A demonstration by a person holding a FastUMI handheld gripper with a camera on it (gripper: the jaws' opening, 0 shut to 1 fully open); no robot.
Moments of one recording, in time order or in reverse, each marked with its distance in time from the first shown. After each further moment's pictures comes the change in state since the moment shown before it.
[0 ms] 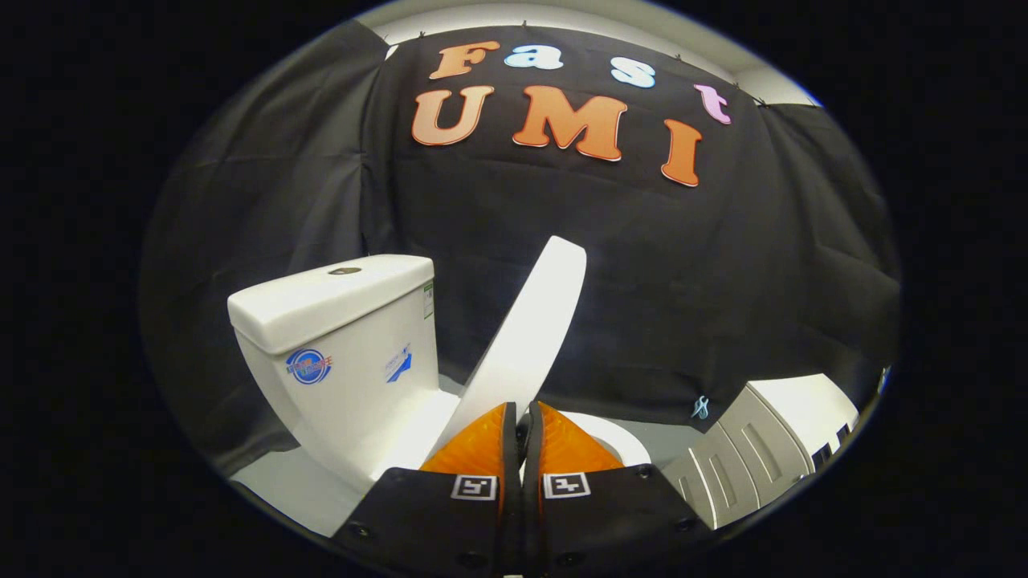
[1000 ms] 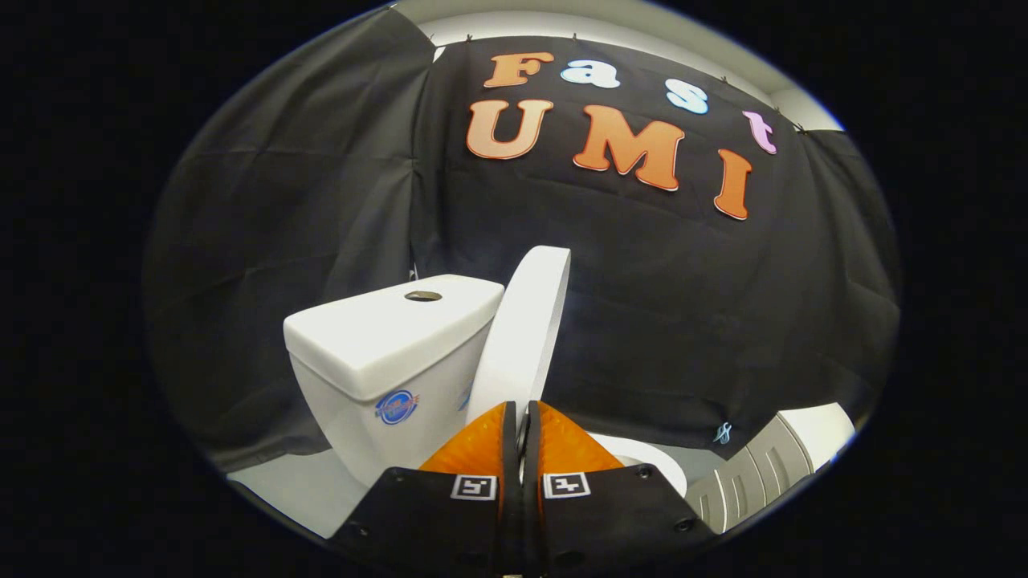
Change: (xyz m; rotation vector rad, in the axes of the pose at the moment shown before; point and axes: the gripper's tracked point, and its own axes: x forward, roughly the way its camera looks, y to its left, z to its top) arm 0.000 0.110 0.039 -0.066 -0.051 0.097
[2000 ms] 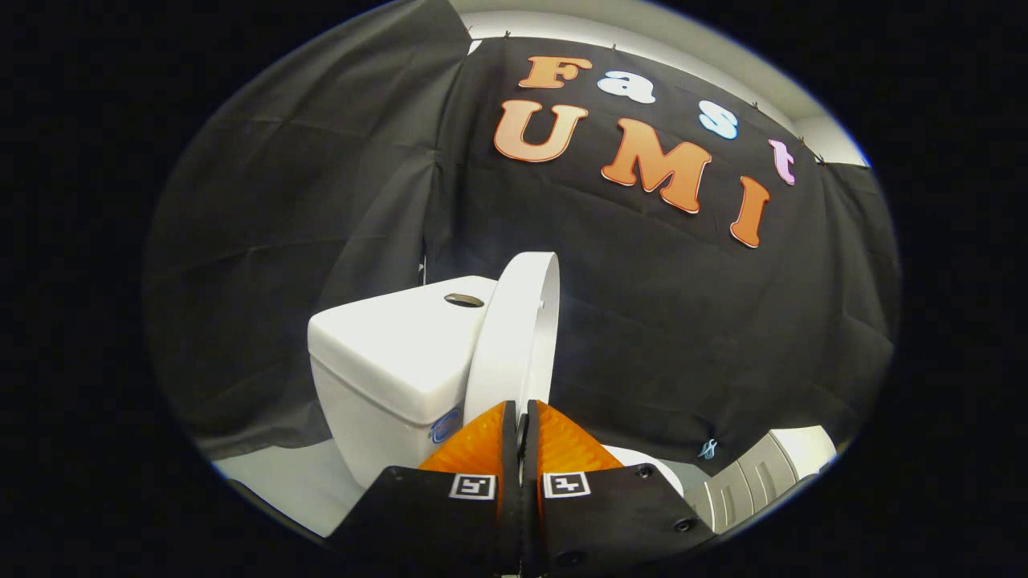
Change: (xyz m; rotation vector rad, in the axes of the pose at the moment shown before) arm 0.015 0.054 0.008 -0.079 -0.004 -0.029
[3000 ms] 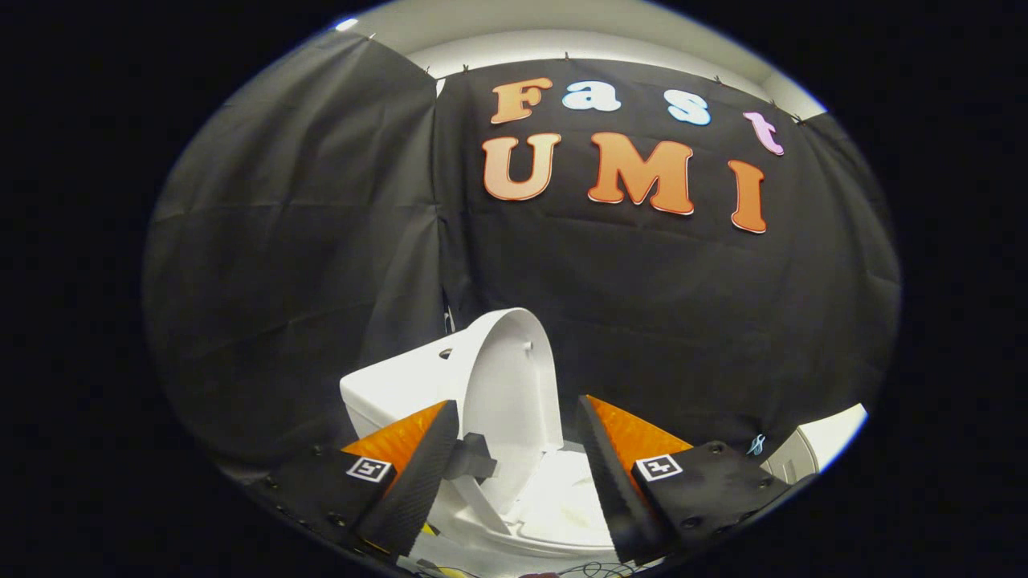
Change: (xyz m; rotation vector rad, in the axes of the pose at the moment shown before) arm -0.071 -0.094 0.059 0.185 -0.127 0.183
